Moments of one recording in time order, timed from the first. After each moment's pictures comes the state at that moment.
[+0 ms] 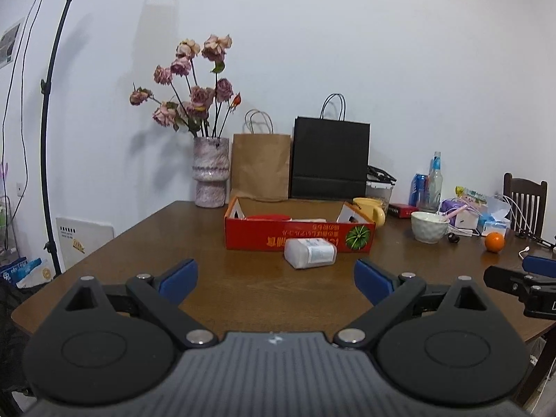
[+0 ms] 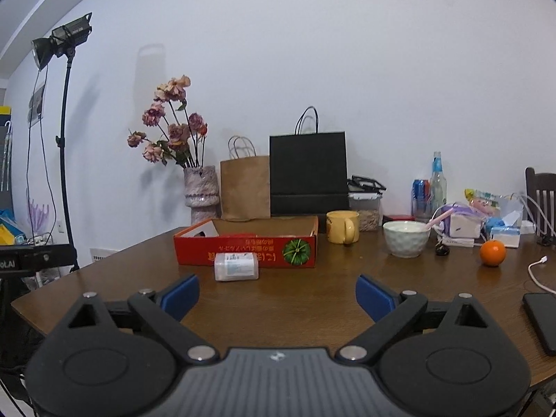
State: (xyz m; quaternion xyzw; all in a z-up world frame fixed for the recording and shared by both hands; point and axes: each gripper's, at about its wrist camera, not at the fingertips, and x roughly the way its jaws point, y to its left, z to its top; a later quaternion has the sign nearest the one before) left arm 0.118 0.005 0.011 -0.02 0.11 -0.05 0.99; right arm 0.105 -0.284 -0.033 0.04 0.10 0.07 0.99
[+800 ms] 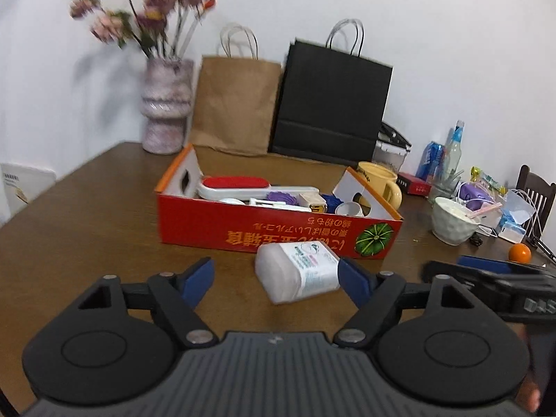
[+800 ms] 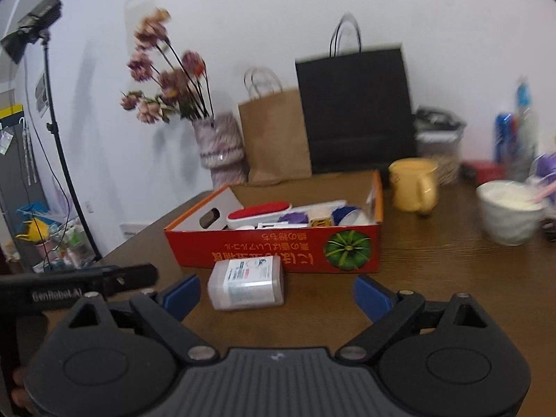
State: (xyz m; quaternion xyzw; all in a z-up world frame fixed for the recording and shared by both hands) left arm 0.374 -0.025 -0.006 -0.07 0.24 -0.10 0.96; right arm 0.392 -0.268 -0.030 0.10 0.25 0.18 0.95
